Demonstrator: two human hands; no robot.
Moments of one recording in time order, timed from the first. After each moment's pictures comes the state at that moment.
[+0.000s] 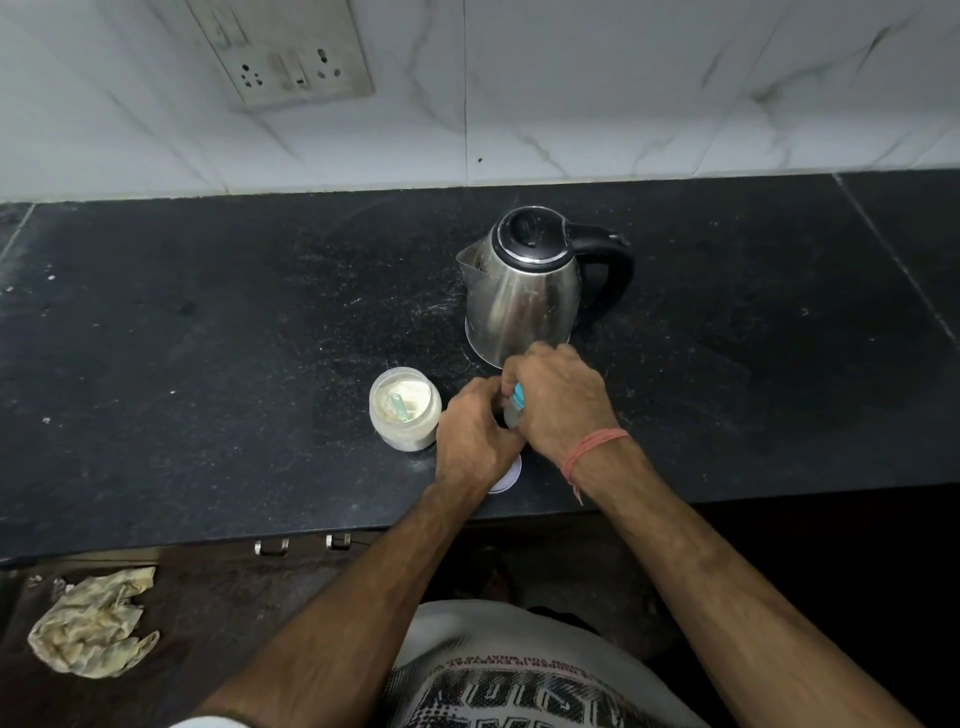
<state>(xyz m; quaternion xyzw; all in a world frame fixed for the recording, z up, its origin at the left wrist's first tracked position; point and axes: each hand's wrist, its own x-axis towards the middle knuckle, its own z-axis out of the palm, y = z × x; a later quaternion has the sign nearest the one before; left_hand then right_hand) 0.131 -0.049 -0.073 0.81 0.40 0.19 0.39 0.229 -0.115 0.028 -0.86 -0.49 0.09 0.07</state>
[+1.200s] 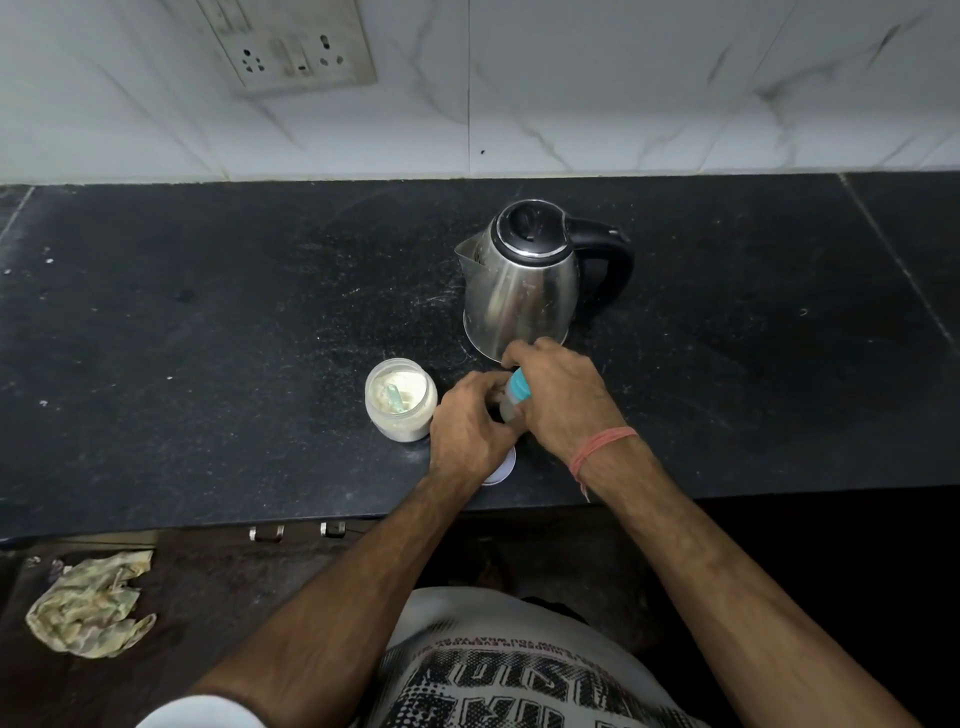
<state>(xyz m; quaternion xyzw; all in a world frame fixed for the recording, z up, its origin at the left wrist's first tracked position) 0.130 -0.049 -0.080 0.80 0.38 0.22 0.41 0.240 -0.124 0.034 -0.85 -0.49 0.14 0.11</state>
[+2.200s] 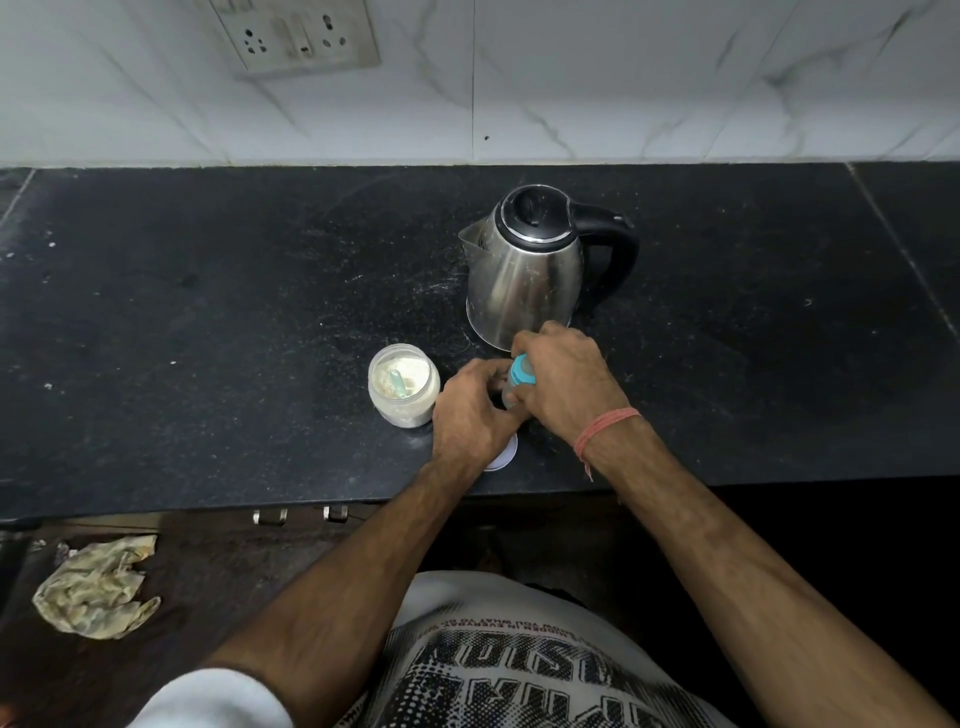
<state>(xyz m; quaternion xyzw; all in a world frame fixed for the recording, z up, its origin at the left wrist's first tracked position) 0.130 -0.051 -0.075 0.79 0.38 0.22 0.42 0.243 -0.119 0.035 -0.85 -0.50 0.13 0.07</state>
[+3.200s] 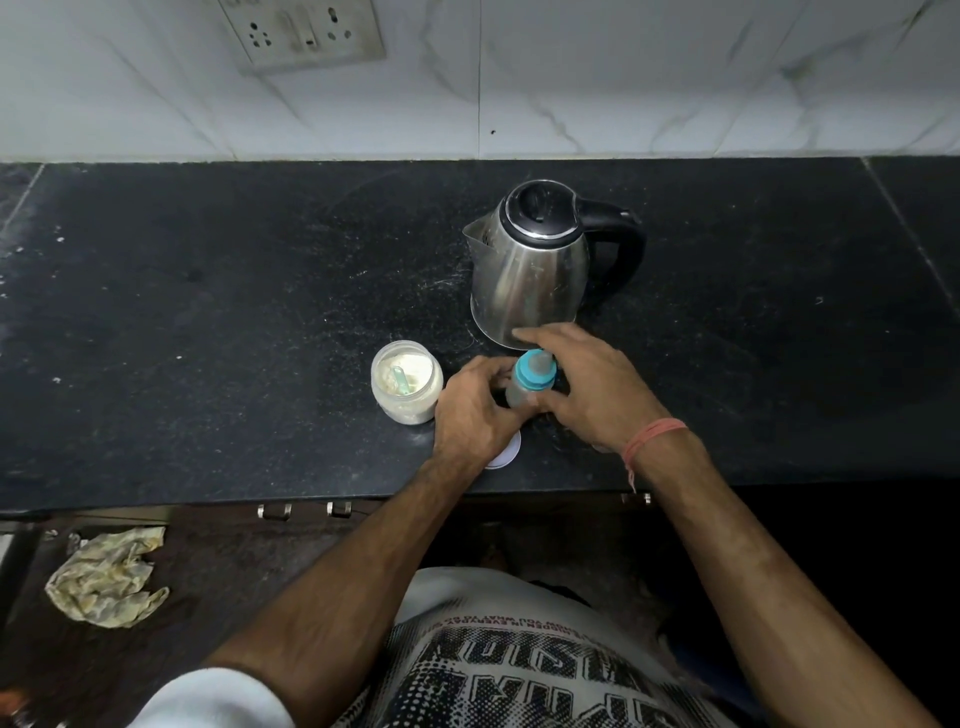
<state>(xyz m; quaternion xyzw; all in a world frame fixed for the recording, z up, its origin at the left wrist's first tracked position) 0.129 -0.048 -0.082 0.79 0.38 0.22 0.42 0.257 -0.148 0.045 -0.82 -0.51 0.22 0.16</state>
